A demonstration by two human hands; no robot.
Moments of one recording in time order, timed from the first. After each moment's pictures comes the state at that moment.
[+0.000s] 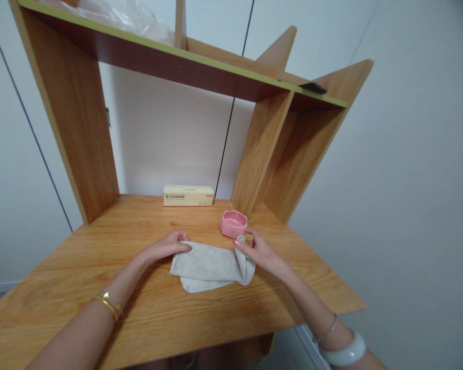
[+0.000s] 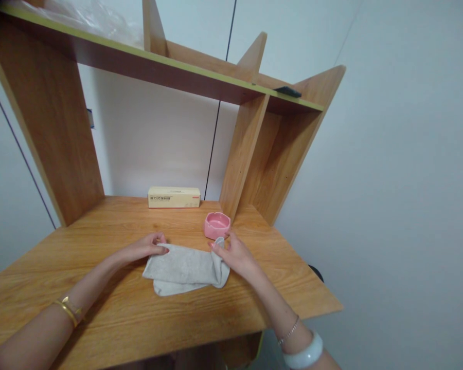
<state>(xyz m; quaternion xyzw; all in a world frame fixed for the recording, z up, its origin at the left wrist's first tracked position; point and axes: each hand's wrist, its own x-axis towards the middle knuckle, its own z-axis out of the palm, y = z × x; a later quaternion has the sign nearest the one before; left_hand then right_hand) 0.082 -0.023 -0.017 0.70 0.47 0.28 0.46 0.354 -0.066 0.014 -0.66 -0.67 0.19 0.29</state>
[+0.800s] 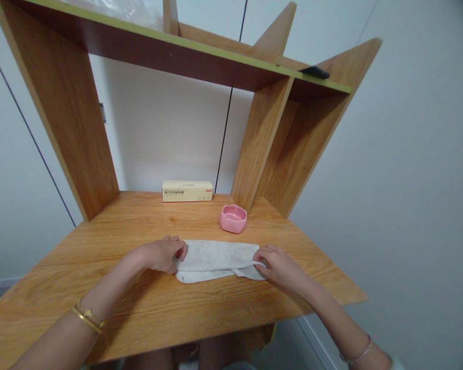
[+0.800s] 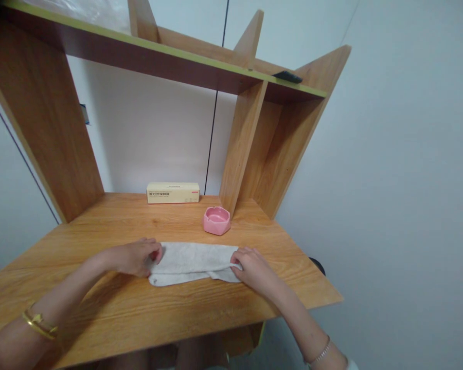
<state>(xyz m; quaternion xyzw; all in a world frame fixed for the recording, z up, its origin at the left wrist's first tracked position) 0.080 -0.064 0.023 0.85 0.47 0.03 0.22 0.395 -0.104 -0.001 -0.56 -0.82 0.07 0.12</state>
